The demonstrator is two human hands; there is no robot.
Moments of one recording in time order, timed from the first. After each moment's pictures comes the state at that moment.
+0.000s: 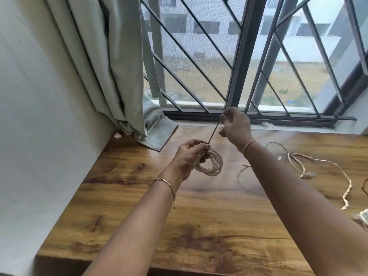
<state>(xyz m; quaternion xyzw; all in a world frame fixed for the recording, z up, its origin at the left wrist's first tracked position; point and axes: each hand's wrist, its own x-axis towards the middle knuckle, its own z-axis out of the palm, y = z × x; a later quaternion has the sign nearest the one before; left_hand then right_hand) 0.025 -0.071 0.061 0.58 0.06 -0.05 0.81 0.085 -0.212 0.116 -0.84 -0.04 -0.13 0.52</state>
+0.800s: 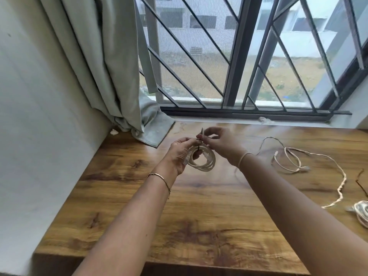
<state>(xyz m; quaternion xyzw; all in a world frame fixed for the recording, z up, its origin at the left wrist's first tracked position) 0.029 -0.061 0.059 0.53 0.11 -0.06 0.84 0.054 -0.199 0.084 -0.82 -0.12 0.04 0.56</state>
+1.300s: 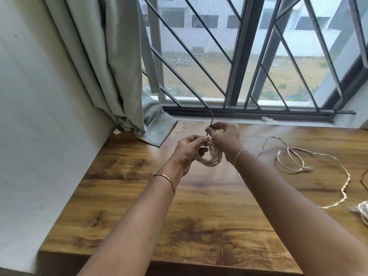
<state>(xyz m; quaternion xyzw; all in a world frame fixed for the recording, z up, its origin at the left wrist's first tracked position) 0.022 -0.069 0.061 0.58 0.06 -0.06 0.81 0.072 -0.189 0.074 -0.82 0.01 -0.09 0.56</state>
